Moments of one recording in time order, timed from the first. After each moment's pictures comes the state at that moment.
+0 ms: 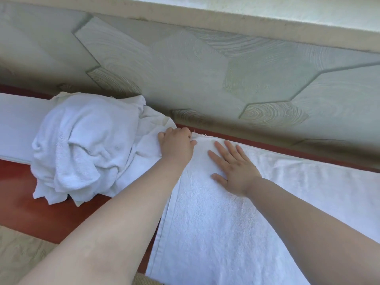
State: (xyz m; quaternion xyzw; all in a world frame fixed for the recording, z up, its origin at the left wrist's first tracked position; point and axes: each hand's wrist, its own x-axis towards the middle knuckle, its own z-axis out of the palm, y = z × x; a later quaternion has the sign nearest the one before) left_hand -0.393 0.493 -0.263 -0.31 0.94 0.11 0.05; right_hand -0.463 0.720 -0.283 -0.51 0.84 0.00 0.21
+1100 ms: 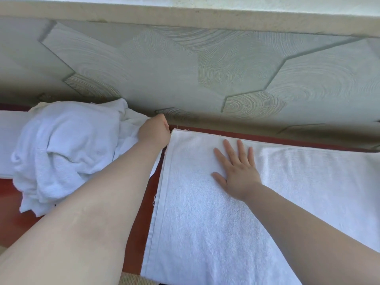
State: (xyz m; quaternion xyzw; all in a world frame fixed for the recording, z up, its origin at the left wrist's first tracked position) left_hand -0.417 0.450 -0.266 -0.31 0.93 0.19 0.06; right_hand -0.440 0.767 -0.286 -0.37 0.91 0.02 0.20
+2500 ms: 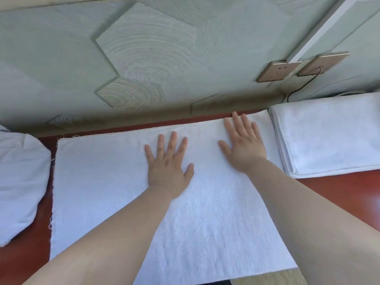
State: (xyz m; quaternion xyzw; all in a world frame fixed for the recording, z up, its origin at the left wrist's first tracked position) left_hand -0.434 0.812 -0.288 -0.05 0.98 0.02 0.18; right_hand -0.549 1.051 -0.289 -0.17 0.97 -0.02 0.17
